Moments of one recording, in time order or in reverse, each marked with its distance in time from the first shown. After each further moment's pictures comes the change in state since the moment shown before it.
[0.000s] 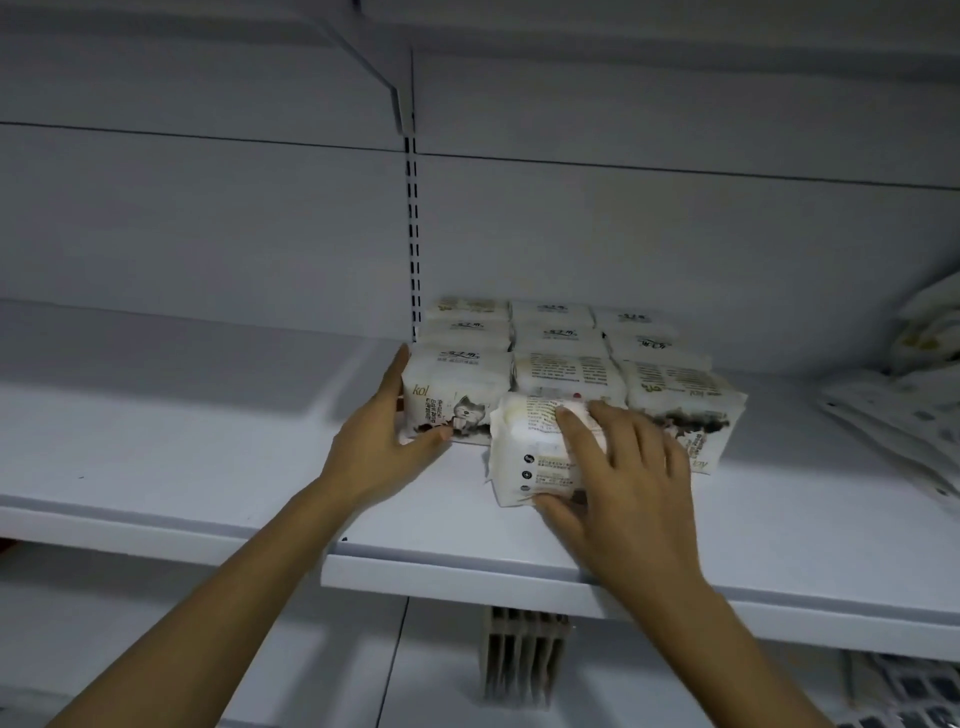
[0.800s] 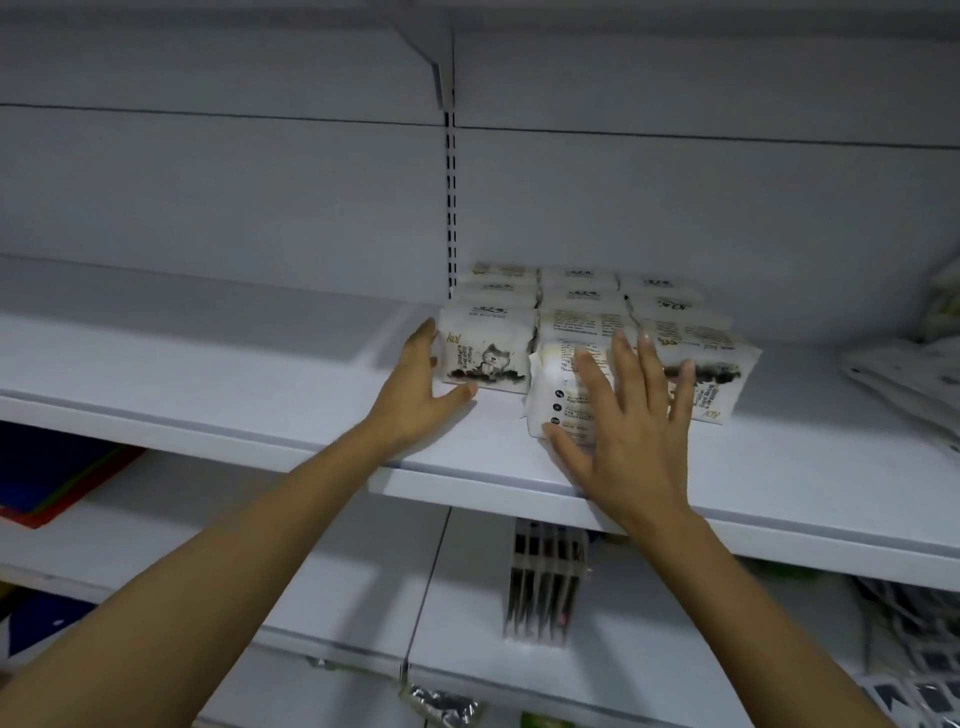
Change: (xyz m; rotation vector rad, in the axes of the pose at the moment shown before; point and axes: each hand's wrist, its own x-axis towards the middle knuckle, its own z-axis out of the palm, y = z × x) left_hand -0.024 0.013 -0.003 -0.031 -0.033 0.007; right_hand -0.010 -0.002 0.007 0.057 0.087 -0.026
